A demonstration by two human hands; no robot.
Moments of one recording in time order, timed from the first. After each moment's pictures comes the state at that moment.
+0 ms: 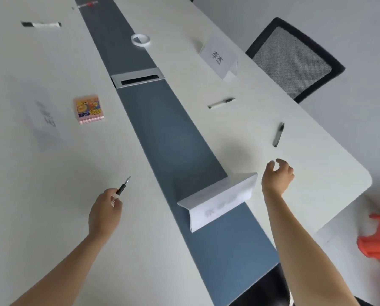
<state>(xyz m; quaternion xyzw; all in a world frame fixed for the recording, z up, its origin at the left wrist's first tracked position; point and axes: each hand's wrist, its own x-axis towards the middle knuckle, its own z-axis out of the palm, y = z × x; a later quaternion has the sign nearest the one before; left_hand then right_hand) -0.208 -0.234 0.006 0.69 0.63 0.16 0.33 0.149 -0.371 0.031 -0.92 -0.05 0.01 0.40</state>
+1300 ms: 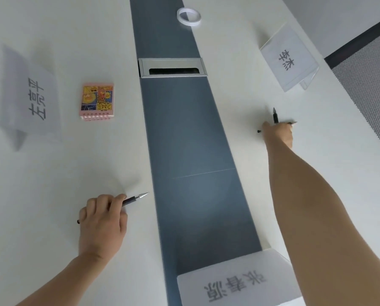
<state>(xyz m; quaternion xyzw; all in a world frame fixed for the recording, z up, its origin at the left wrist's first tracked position) -0.156 -0.175 -0.053 0.80 0.57 0.20 0.01 0.255 -0.076 -0.010 -0.95 -0.14 0.15 0.23</state>
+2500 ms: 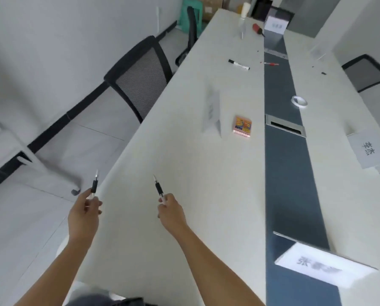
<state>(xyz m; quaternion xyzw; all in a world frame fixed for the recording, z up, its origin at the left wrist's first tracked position) -0.485 -0.381 0.038 0.27 0.79 0.47 0.28 -0.313 -0.328 0.049 -0.63 -0.57 0.52 0.11</state>
